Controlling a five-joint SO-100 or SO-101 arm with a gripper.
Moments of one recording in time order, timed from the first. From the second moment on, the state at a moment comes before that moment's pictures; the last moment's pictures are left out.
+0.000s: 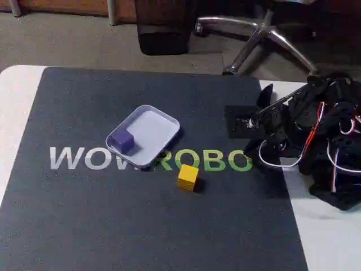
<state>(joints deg) 20.3 189.5 181.8 71.7 -110.7</state>
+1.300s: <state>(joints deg) 4.7 189.6 174.9 76.7 -103.8</state>
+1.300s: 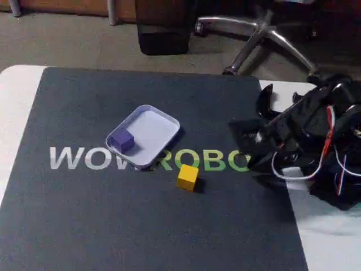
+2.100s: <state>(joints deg) 0.6 117.8 115.4 76.9 -79.7</state>
